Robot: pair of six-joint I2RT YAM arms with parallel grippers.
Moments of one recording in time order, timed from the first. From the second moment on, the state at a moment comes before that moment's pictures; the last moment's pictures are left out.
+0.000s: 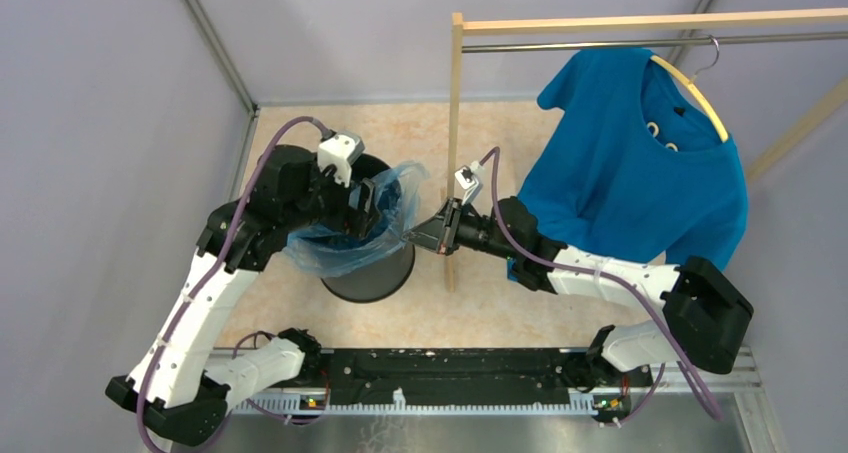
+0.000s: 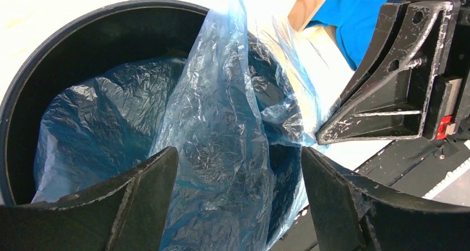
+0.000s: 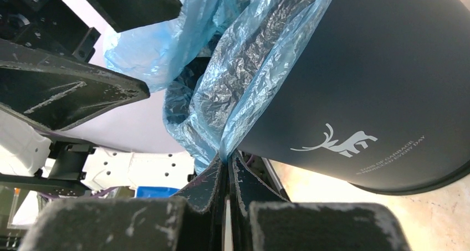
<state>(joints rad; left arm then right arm) -0.50 1.00 1.37 -0.96 0.14 -0.03 0.93 1.33 0.73 0.57 -0.26 0.97</state>
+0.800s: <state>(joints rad) -0.87 1.12 1.38 -1.00 -0.38 -0.02 0.93 1.37 0.71 0.66 -0.32 1.02</state>
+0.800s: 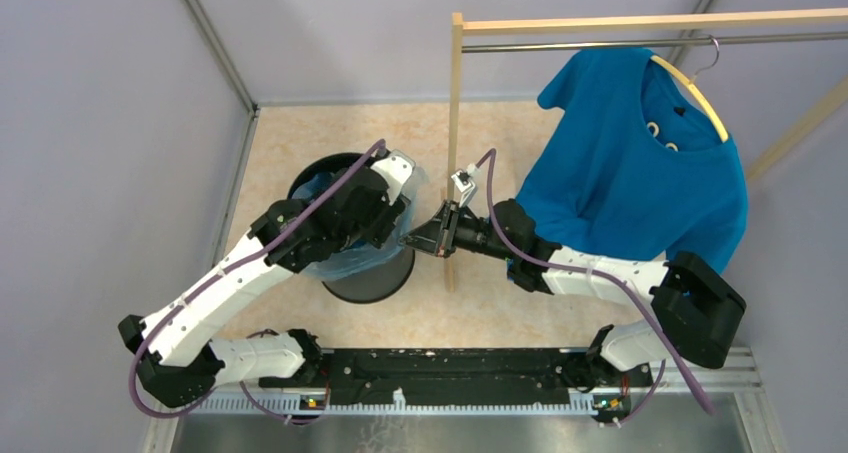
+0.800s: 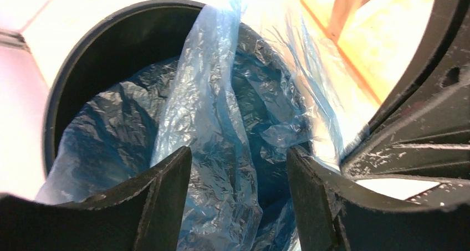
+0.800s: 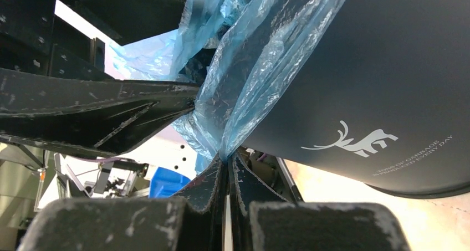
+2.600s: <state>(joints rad) -0.46 1.70 1.67 -0.66 -0.69 0.17 0.88 1.42 0.64 0.71 -0.31 0.99</state>
